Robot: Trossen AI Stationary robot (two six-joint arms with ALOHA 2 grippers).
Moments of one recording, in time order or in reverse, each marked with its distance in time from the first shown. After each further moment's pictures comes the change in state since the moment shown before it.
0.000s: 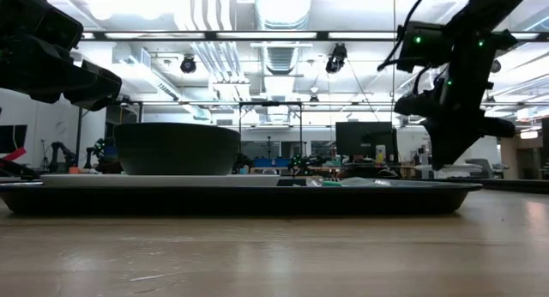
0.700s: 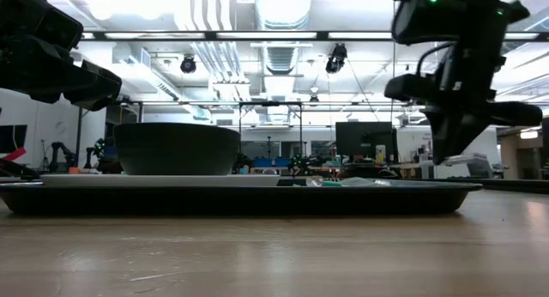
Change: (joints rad) left arm 0.000 0.000 0.000 0.000 0.000 0.000; right arm 0.358 0.116 0.113 -0.041 0.055 0.552
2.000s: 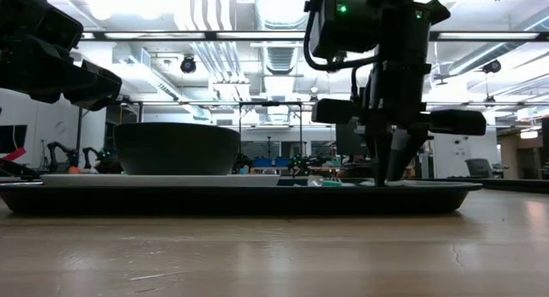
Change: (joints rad) left arm 0.000 0.000 0.000 0.000 0.000 0.000; right arm 0.091 0.553 0.471 -0.082 -0.004 0.182
